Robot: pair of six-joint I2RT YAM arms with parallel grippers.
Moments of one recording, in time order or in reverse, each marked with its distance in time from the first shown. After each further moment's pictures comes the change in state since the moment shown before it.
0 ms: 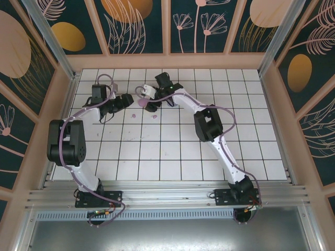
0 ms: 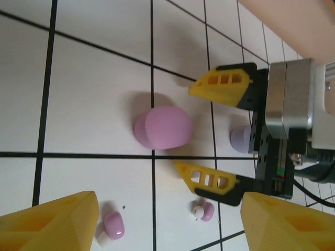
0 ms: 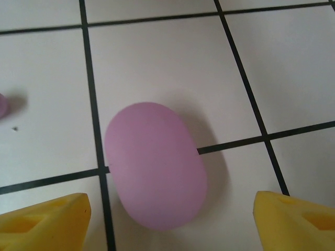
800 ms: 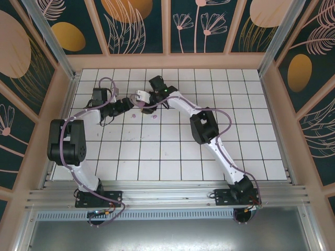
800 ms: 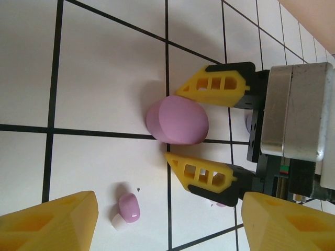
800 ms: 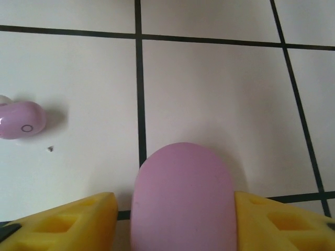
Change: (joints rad) left arm 0.000 0.003 -0.035 -0.012 -0.002 0.031; right arm 0.052 0.050 0.068 -0.046 -0.013 -0.110
